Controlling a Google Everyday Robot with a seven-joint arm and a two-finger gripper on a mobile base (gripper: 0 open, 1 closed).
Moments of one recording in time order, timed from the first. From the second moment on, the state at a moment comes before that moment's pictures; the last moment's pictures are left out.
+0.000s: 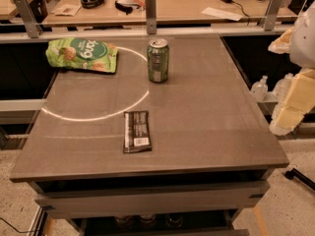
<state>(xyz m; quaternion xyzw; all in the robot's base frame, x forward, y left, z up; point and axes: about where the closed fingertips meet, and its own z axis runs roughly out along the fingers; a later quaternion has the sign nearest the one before) 0.438 -0.217 0.976 -0.60 0.78 -0.03 0.16</state>
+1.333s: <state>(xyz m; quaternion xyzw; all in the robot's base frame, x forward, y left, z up) 0.452 -0.248 0.952 -0.48 0.82 0.12 0.28</state>
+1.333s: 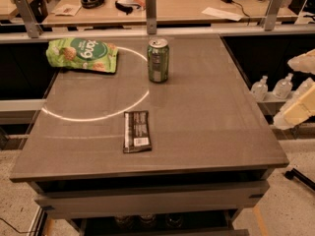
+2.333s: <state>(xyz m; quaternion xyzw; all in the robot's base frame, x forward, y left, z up) 0.483 -0.205 0.934 -0.45 0.75 0.23 0.42</state>
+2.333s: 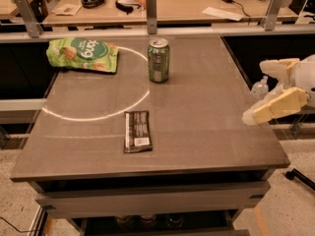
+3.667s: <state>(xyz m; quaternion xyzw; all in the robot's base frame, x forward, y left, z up) 0.562 -0.189 0.889 -0.45 0.74 0.19 0.47</state>
